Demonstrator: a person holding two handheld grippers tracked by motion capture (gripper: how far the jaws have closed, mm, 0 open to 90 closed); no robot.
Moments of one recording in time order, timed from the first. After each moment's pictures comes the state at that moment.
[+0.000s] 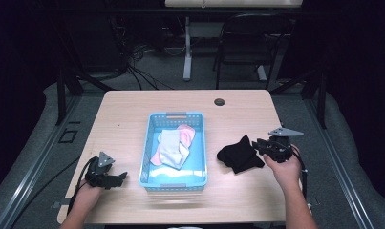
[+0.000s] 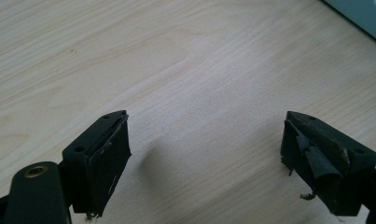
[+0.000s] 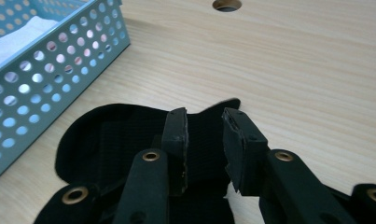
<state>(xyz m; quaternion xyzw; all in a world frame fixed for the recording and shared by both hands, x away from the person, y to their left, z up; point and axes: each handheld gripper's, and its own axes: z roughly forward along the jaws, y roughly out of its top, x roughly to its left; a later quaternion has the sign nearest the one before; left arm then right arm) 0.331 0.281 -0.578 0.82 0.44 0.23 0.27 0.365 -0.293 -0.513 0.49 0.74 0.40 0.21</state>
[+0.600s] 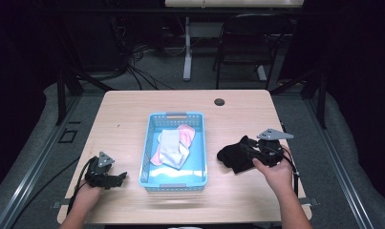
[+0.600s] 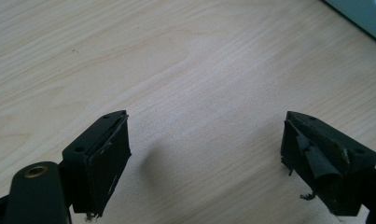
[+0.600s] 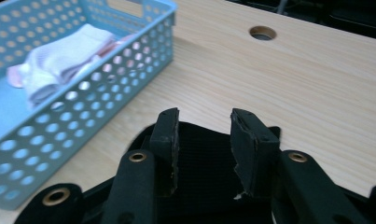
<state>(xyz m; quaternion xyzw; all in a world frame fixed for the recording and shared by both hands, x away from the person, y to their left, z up) 0.330 0.281 -0.577 0.82 0.44 0.23 0.27 0.342 -0.251 -0.489 0.43 0.77 0.41 0.22</state>
